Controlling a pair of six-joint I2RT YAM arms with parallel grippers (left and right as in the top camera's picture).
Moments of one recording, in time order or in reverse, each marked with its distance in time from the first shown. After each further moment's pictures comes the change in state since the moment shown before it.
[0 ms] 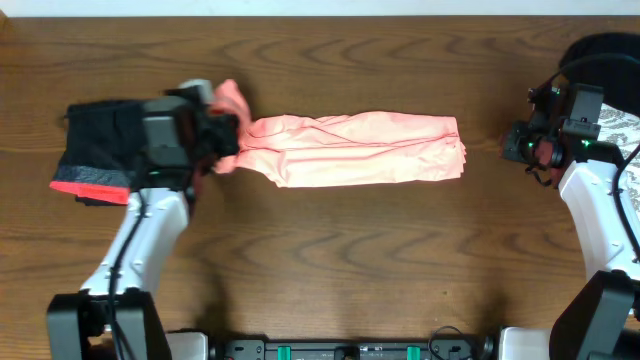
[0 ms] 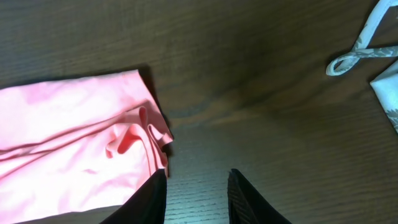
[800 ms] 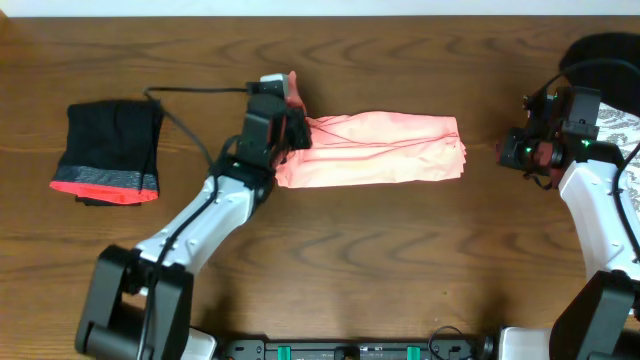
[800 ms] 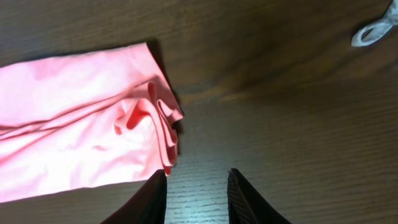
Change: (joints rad) left arm -0.369 0.153 0.092 0.151 -0.339 -0.137; right arm 0.000 0.000 0.000 -0.071 -0.042 0.002
